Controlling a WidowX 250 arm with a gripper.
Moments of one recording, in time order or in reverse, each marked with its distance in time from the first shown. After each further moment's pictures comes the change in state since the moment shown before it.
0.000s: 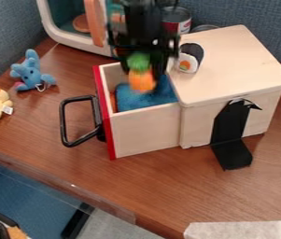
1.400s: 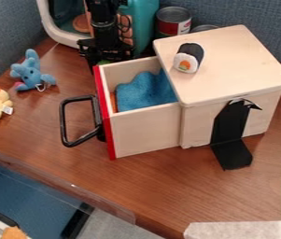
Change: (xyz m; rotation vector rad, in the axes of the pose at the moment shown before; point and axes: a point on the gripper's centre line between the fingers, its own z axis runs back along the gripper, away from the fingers) arm 0.061 0.111 -0.086 0.075 0.050 0.192
